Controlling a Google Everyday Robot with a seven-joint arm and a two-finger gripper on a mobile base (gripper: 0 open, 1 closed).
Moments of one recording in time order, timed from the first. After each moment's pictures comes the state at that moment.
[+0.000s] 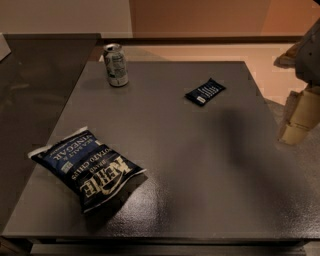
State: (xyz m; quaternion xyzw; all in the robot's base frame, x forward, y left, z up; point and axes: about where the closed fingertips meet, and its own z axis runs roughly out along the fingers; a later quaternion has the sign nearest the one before) arm 0.438 -0.217 0.976 -0.60 0.78 -0.03 0.16
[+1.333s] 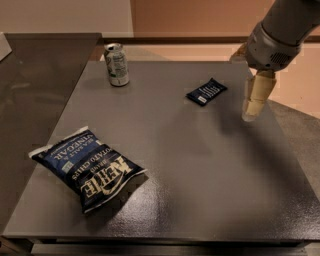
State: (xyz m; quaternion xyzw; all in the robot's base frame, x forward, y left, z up) arm 0.554 -0.197 0.924 -0.69 0.71 0.00 0.14
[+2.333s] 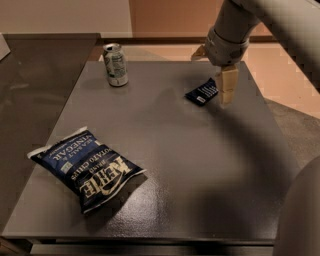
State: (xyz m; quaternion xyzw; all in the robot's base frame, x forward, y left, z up) arm 0.638 -0.145 0.888 -0.81 0.57 -0.03 0.11
